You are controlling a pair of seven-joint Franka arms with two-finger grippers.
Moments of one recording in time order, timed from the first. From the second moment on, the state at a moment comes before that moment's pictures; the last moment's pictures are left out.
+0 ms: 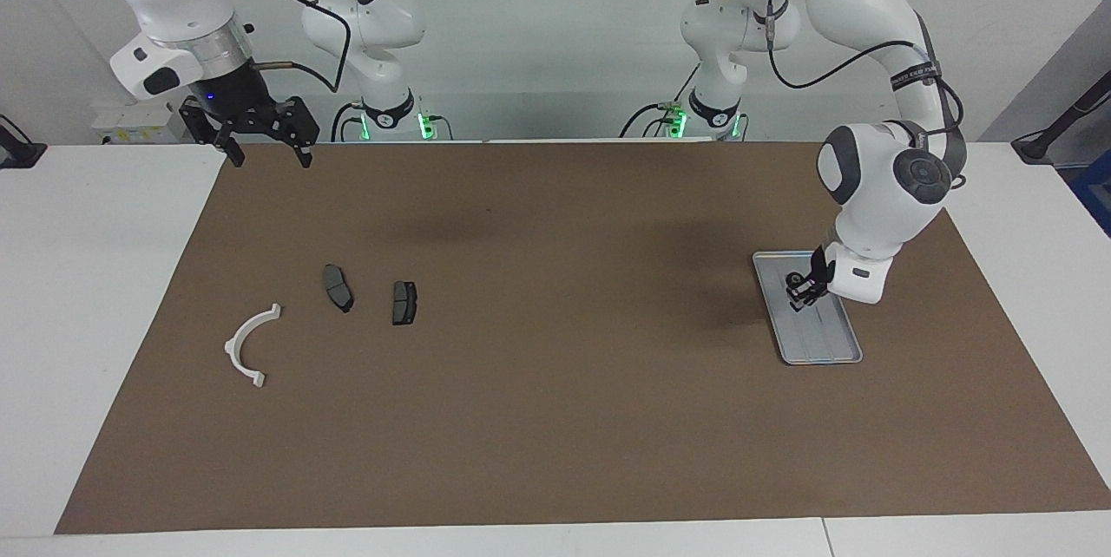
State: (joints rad) left arm -0.13 0.30 0.09 -1.82 -0.04 2.10 -0.35; right arm 0.05 -0.08 -0.05 -1.66 0.00 1.59 0.05
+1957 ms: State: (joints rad) left arm -0.08 0.33 0.08 -1.99 -0.04 2.37 -0.25; right arm 0.05 -0.08 -0.05 -1.67 0.00 1.58 0.05
